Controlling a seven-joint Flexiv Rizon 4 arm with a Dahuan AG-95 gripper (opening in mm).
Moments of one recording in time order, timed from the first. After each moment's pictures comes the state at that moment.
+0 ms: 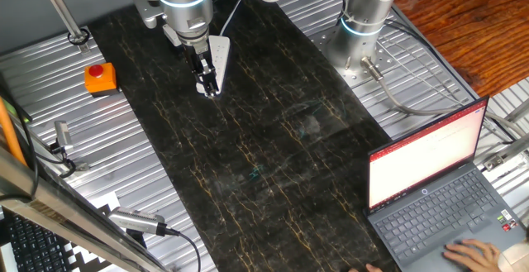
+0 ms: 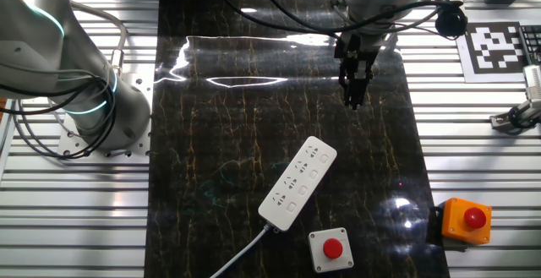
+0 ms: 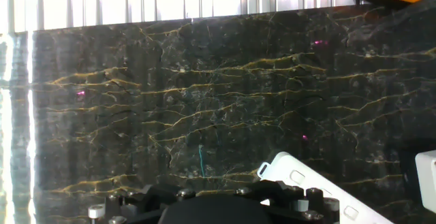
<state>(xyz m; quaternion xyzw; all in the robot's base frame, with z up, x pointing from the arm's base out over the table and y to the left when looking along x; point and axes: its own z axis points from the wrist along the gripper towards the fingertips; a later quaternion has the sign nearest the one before) 0.500 0.000 0.170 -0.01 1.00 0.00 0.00</state>
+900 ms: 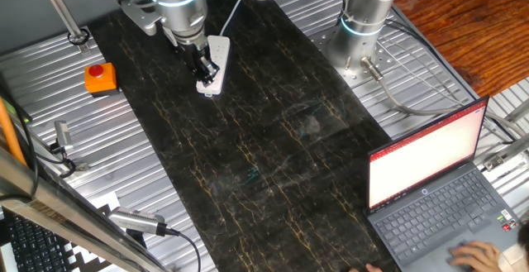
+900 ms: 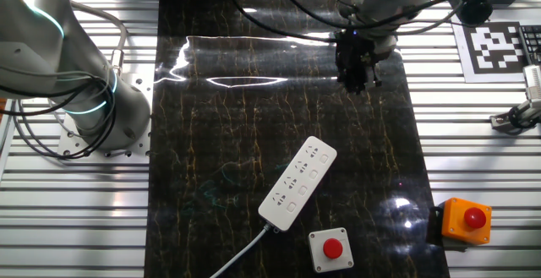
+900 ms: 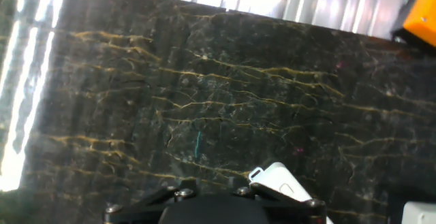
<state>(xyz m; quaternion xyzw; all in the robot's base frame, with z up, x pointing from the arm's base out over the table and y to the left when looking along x) 0.498 -0.005 0.174 -0.15 0.99 0.00 -0.02</state>
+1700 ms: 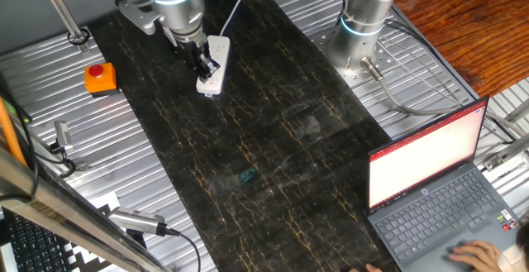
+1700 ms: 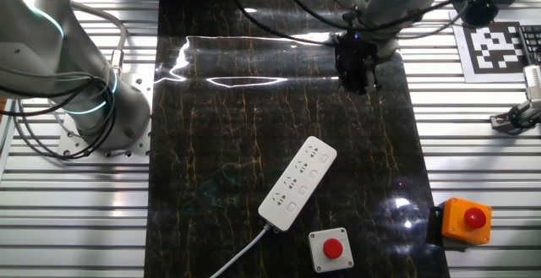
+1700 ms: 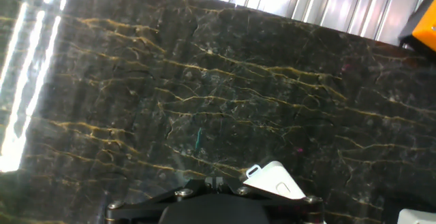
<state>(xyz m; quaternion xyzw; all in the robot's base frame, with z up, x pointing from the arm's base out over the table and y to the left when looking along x) 0.495 -0.017 0.175 -0.18 0.98 0.01 -0.03</state>
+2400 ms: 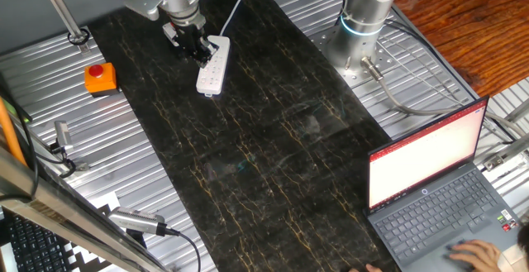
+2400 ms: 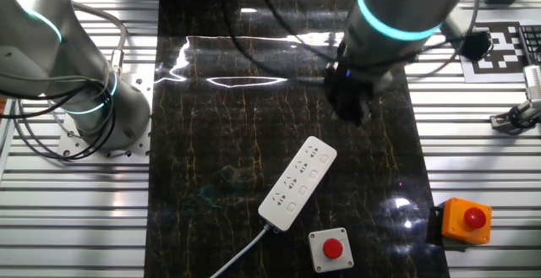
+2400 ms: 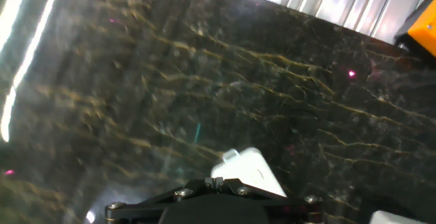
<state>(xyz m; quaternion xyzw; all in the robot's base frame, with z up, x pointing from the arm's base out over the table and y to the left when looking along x) 0.474 -0.078 0.151 -0.28 0.96 0.02 -0.03</state>
